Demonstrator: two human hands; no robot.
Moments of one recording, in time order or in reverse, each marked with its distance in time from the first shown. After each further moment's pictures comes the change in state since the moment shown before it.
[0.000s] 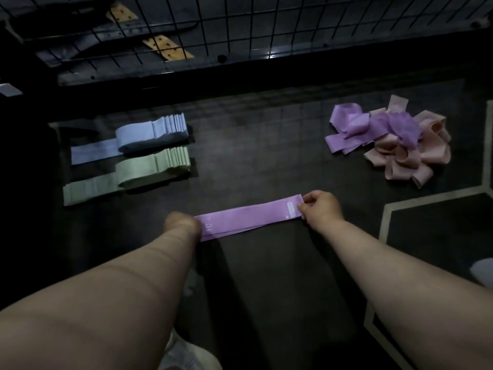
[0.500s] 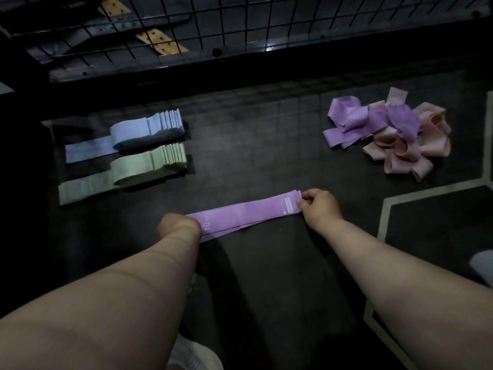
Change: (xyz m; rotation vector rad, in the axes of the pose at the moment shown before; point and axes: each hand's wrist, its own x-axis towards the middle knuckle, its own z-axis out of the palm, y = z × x) left_hand -0.007 0.004 0.008 -0.086 0.278 -0.215; right_hand -0.006 0.002 0.000 -0.048 0.014 -0.022
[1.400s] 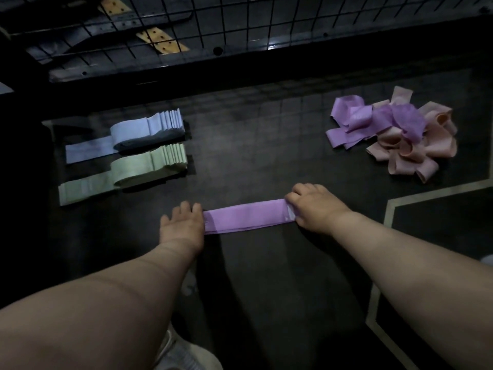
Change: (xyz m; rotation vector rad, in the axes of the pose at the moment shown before) left_hand -0.030 -0.003 -0.028 1.051 -0.049 0.928; right_hand 0.007 -0.012 -0.016 -0.920 -0.240 -0.697
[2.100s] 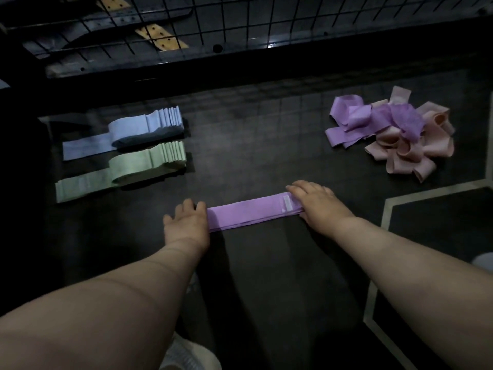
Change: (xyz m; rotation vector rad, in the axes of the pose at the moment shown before) left_hand -0.005 0.011 -0.001 -0.075 0.013 -0.016; right_hand -0.009 0.005 0.009 0.163 0.045 0.093
